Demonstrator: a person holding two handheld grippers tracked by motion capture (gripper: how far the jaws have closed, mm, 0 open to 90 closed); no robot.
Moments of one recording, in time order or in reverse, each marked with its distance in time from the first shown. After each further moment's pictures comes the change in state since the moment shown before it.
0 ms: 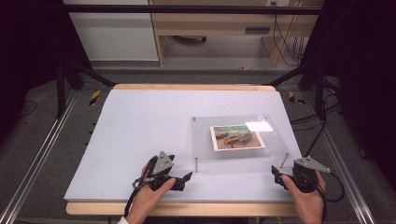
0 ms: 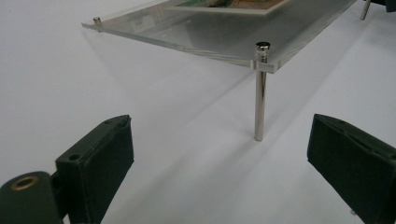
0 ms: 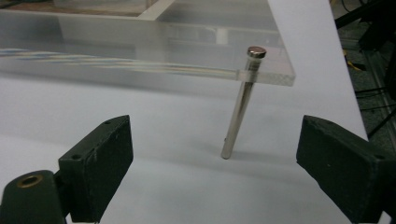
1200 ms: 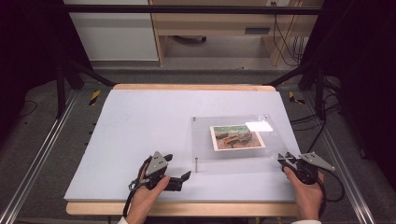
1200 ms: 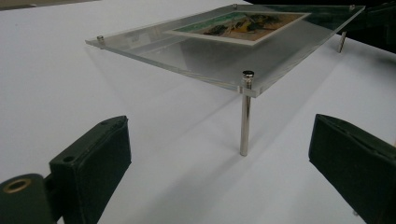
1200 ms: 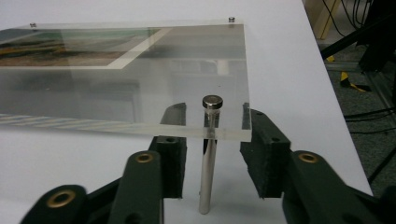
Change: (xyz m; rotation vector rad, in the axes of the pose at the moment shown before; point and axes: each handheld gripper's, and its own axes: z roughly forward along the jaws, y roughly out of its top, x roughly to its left) left arm -0.002 0.002 -0.010 -0.078 -0.034 -0.080; right arm -0.019 0.002 0.019 -0.142 0.018 0.063
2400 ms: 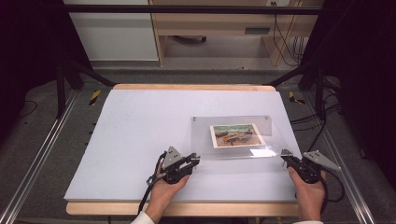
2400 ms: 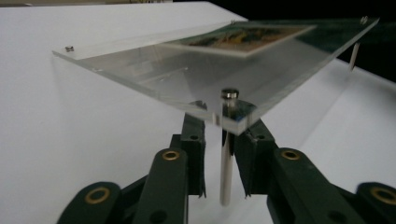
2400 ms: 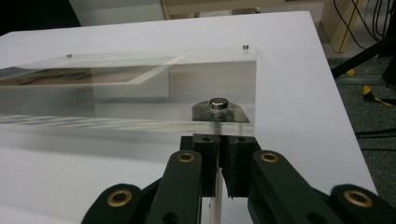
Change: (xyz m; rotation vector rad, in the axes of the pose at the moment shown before) left arm -0.012 0.009 0.046 -0.065 -0.029 -0.098; right arm -0.001 0.010 -0.008 -0.067 0.080 0.039
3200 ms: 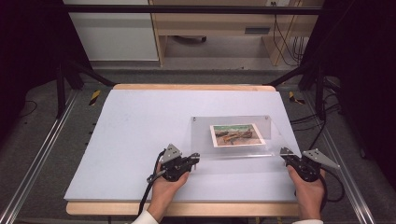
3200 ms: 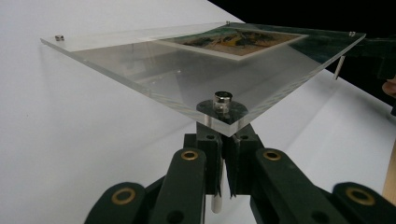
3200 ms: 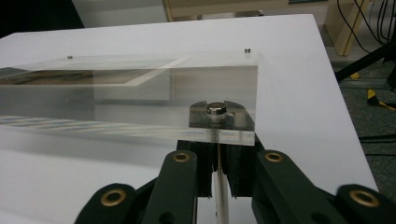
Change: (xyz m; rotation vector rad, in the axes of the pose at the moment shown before) left arm -0.001 0.010 -0.002 0.045 -0.004 -0.047; right arm -0.003 0.001 0.006 -0.012 0.014 -0.005
